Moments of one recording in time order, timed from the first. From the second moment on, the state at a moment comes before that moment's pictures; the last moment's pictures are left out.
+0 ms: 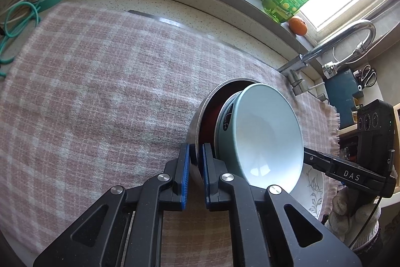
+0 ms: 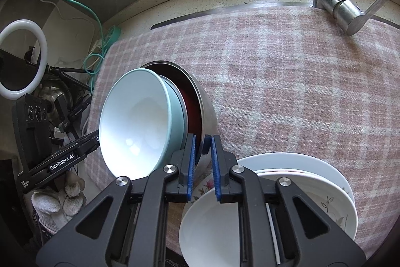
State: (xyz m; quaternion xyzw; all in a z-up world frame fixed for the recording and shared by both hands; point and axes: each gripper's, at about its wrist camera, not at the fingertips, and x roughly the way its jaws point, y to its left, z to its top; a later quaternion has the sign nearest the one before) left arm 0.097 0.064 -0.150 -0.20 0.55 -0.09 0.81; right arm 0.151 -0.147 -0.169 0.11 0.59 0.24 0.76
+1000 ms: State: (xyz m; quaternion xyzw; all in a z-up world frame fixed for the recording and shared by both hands) left arm 0.053 -0.024 -0.083 -0.16 0.51 -0.16 0.83; right arm 0.066 -0.247 -0.092 0.13 0.53 0.20 0.81
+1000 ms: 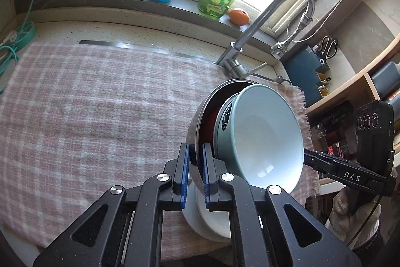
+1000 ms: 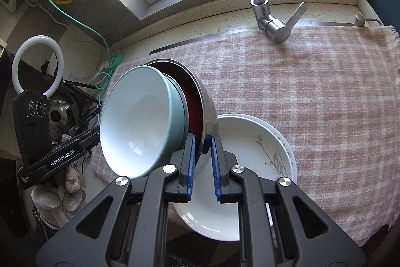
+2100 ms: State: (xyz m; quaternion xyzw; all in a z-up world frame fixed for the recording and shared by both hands) left arm 0.016 -0.083 -0.113 -0.12 0.53 -0.13 0.83; right arm 0.023 -0.298 -0.128 0.12 0.56 0.19 0.80
